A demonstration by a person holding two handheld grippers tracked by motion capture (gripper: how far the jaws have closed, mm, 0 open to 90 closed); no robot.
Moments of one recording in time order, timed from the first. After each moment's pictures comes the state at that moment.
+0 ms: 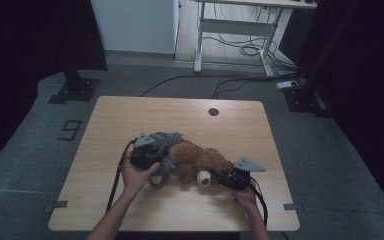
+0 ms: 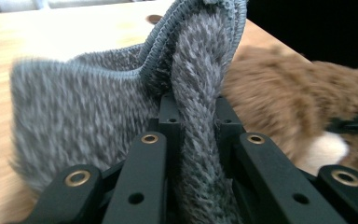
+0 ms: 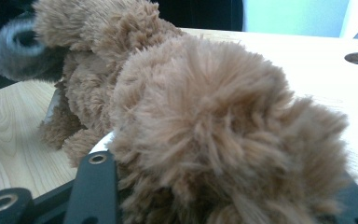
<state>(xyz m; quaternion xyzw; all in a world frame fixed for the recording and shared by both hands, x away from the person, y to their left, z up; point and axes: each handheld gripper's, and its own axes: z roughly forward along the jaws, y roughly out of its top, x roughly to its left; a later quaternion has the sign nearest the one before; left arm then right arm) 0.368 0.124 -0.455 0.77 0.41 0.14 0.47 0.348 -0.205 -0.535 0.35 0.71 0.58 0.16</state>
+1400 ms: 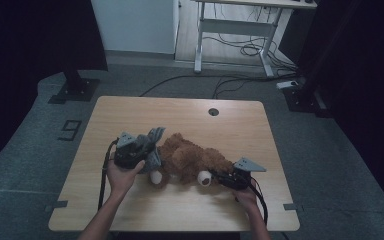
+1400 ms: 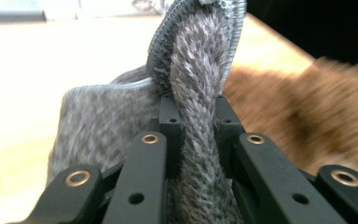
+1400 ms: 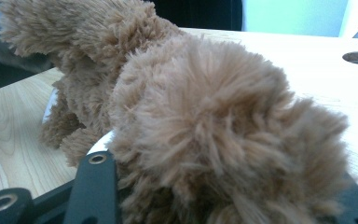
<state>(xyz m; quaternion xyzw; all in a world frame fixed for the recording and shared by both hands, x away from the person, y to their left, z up) 0.357 0.166 -0.432 0.73 0.45 0.18 0.49 0.348 -0.207 -0.536 0.35 0.71 0.58 0.17</state>
